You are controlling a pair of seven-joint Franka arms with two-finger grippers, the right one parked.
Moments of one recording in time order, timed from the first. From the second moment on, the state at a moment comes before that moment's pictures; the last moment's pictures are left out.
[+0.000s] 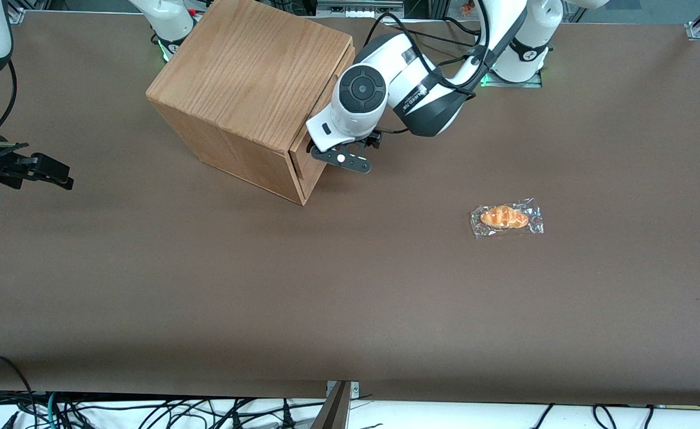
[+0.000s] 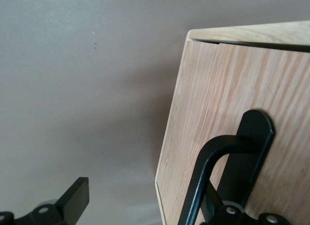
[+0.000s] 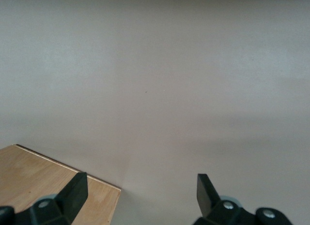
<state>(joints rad) -0.56 0.55 -0.29 -1.41 -0.17 1.79 -0.54</state>
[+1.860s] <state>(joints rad) -0.45 0.51 -0.30 -1.45 -0.16 1.72 -0.49</state>
